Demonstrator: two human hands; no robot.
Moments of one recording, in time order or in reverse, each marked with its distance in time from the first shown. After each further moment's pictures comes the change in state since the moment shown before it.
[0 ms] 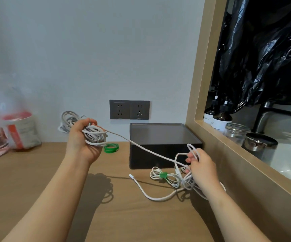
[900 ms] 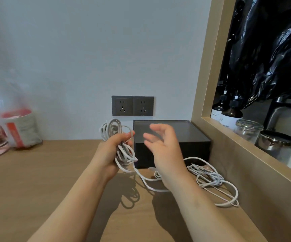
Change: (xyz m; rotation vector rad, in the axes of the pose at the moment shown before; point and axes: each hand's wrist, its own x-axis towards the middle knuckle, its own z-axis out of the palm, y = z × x) left_hand -0.006 -0.049 -0.005 0.466 -0.024 -0.183; right_hand -0.033 -0.076 0.071 0.487 -0.294 -0.208
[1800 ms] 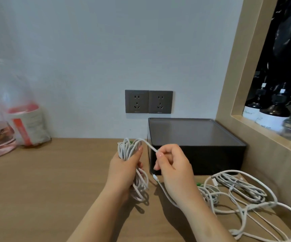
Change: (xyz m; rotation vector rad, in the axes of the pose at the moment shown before) left_hand 0.030 -0.039 -0.035 0.319 0.303 0.129; right_hand 0.020 0.074 0.011 -0.274 -0.041 -0.107
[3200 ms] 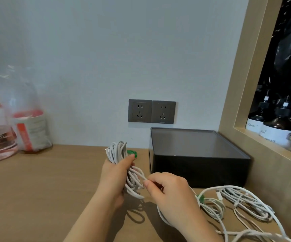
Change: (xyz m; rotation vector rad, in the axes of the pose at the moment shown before) left_hand 0.008 0.007 -0.013 -0.158 0.006 -0.014; right_hand -0.009 -0.006 0.001 -0.540 -0.291 -0.113
